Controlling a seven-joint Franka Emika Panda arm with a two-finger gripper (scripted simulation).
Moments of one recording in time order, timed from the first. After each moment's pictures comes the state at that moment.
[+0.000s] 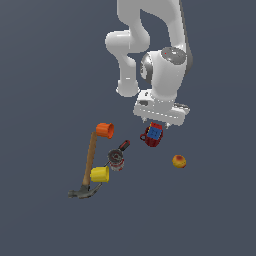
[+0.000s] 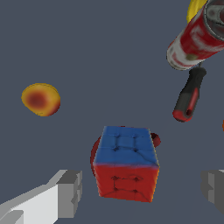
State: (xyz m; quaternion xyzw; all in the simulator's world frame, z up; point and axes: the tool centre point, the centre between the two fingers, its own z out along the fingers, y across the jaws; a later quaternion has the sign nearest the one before) arm -0.067 0.121 0.172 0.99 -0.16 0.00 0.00
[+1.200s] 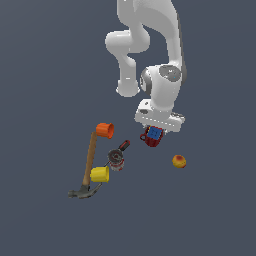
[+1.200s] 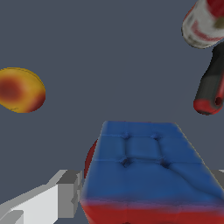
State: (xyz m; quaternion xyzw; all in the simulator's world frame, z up) arm -0.077 0.129 0.119 0.98 -0.18 0.00 0.00
